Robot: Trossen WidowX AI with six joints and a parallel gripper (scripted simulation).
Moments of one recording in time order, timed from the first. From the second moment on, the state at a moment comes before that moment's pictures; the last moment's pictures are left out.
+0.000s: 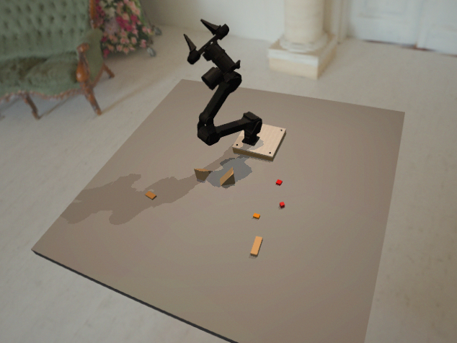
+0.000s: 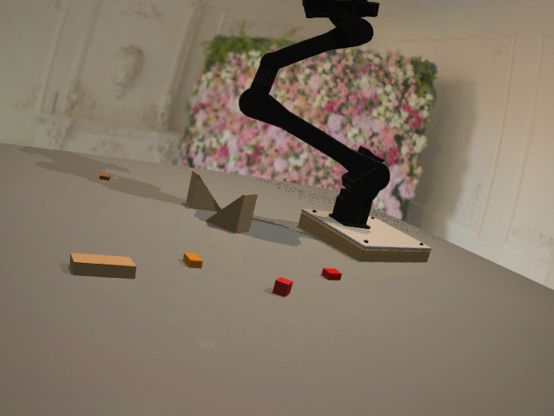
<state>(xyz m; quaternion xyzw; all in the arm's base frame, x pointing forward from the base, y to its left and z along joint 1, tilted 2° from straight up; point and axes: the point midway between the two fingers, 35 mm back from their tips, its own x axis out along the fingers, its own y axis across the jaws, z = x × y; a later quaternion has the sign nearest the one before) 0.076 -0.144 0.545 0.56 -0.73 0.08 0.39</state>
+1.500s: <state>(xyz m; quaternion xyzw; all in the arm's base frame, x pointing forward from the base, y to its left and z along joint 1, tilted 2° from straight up) -0.022 0.322 0.488 -0.25 -0.49 0.64 0.54</state>
